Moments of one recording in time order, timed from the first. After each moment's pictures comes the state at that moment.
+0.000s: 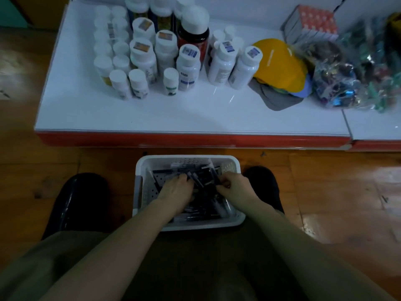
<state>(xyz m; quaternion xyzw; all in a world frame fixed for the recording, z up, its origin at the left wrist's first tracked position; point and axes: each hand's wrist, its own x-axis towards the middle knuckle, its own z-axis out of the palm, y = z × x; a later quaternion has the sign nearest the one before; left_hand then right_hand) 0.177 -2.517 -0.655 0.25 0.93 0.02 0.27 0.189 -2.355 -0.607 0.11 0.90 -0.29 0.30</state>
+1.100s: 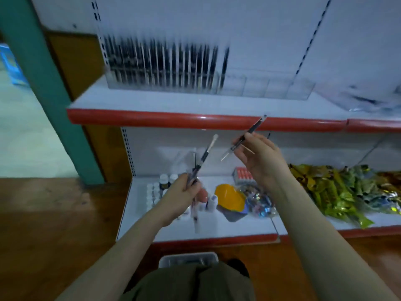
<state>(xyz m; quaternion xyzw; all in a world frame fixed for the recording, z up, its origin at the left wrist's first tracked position) 0.177 -2.536 -0.156 0.09 0.77 0.62 0.13 0.160 -2.353 -0.087 0.07 0.48 -0.87 -0.08</state>
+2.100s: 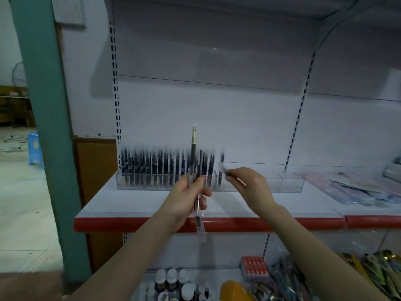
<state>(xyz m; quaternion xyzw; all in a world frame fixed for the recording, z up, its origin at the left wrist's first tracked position) 0.091 -2.522 0.021 0.16 0.63 0.76 0.02 0.046 -2.335 0.010 -0.23 0.86 -0.17 -0.43</state>
